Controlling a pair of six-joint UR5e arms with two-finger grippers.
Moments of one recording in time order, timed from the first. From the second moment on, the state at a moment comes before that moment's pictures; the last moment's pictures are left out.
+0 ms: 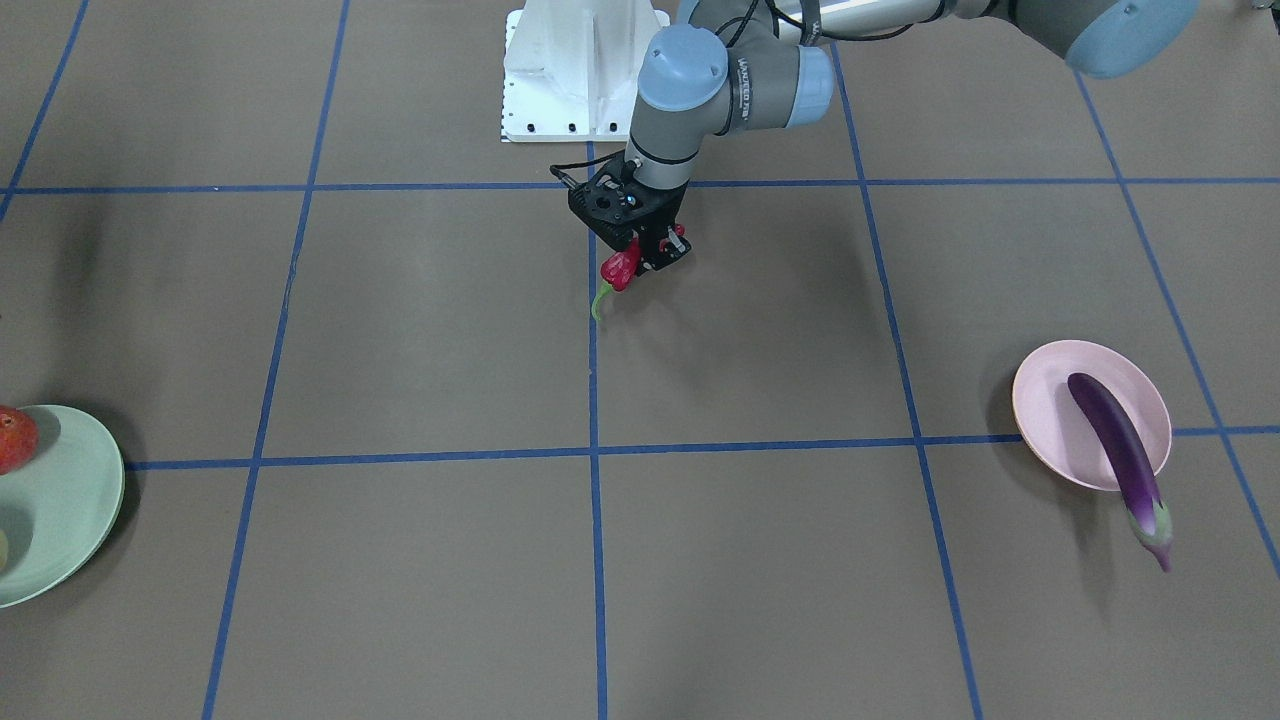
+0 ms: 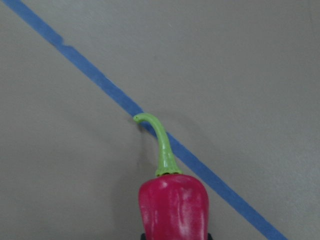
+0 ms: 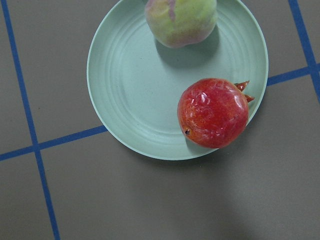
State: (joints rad) left arm -0.45 -2.22 -1.69 -1.72 -1.83 -0.53; right arm 1.30 -1.61 1.76 -1.27 2.43 0.78
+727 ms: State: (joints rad) left arm -0.86 -2.08 -1.72 -1.45 -1.97 -0.59; right arm 1.27 -1.58 1.77 -1.28 2.38 0.78
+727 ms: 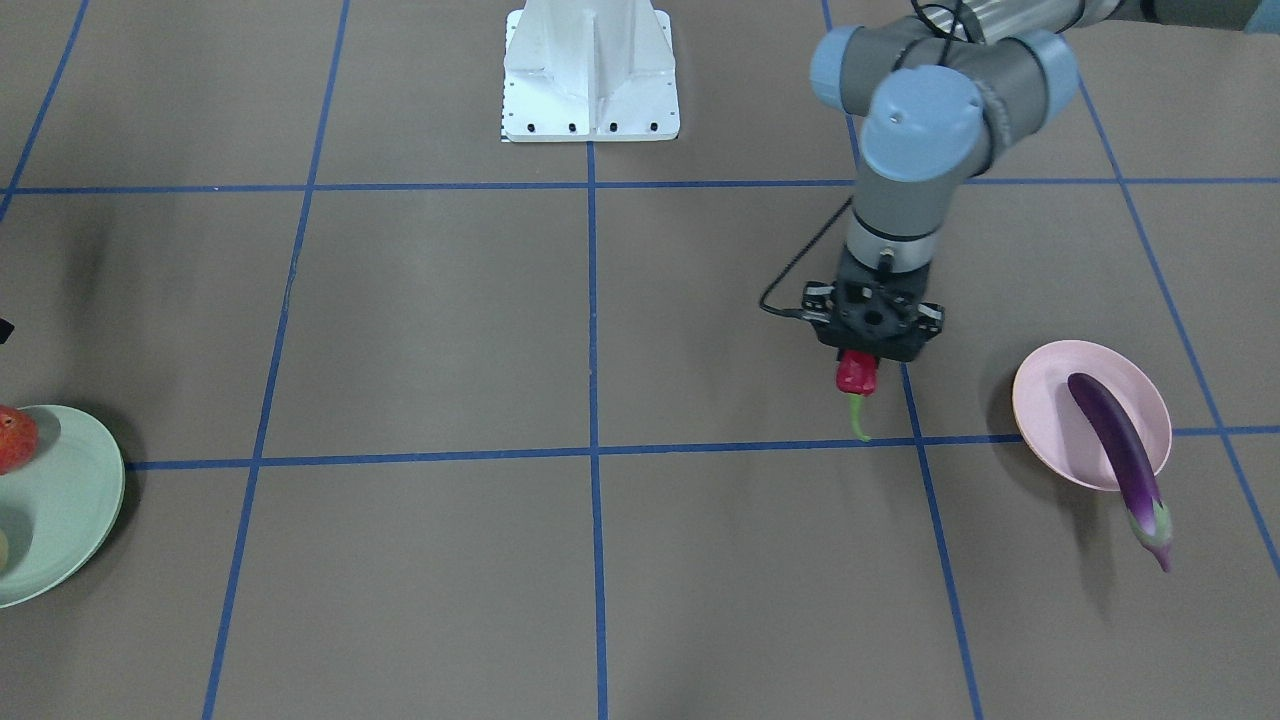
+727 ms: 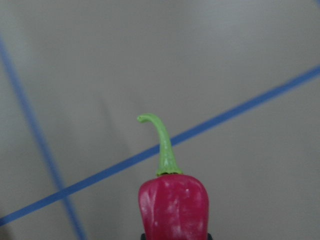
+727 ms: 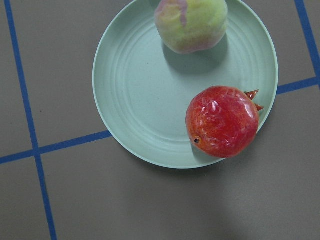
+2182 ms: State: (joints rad) left arm -1.11 -1.95 -1.44 -1.63 -2.16 -0.54; right arm 1.19 -1.58 1.85 -1.28 2.36 0.79
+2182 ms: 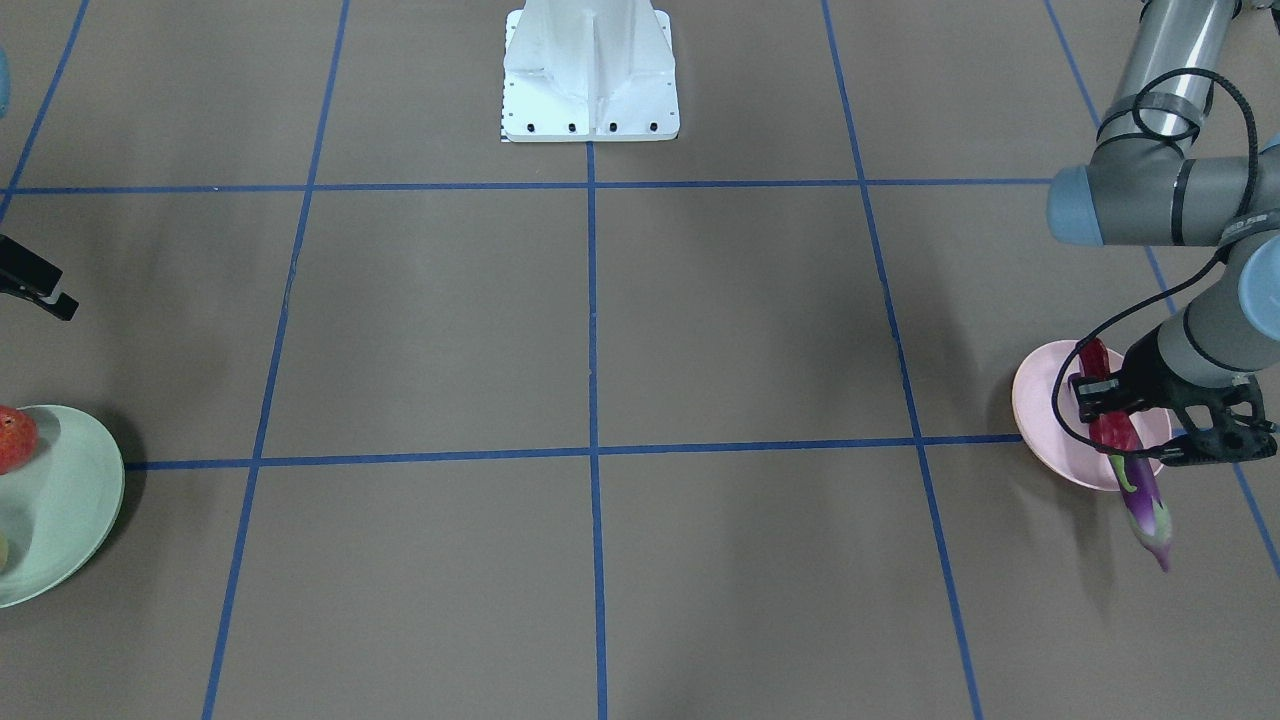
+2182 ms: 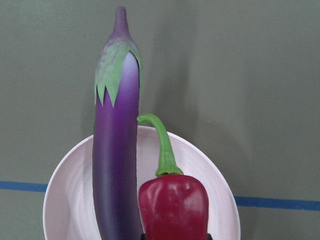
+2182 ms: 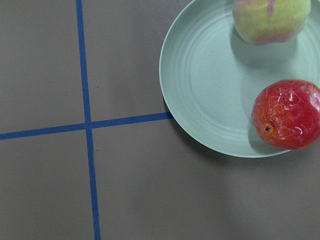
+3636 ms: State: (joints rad) left arm -1.45 -1.66 -1.61 -1.69 -2.40 -0.19; right arm 1.36 -1.59 1.86 -1.41 2.33 0.50
